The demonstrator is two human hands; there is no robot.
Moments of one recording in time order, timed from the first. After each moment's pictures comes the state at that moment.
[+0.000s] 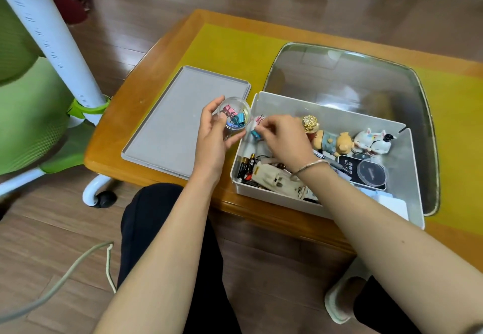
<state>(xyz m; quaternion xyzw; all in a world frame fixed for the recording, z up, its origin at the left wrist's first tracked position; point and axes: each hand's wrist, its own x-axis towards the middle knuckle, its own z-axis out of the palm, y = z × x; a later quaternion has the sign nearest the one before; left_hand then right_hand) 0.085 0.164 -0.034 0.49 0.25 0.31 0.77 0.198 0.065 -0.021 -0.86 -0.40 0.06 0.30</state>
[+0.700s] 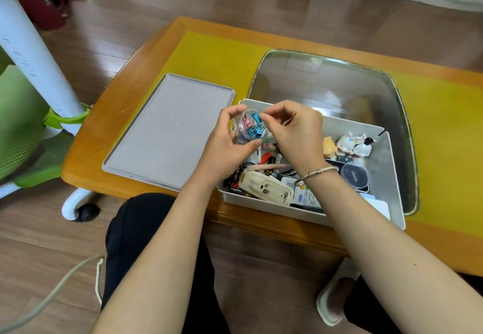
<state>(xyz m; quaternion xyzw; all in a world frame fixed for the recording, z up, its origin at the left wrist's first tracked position) 0.102 0.147 -0.021 0.71 0.14 0.22 0.65 0.199 0.040 0.017 -0.81 -0.35 -0.07 0.47</state>
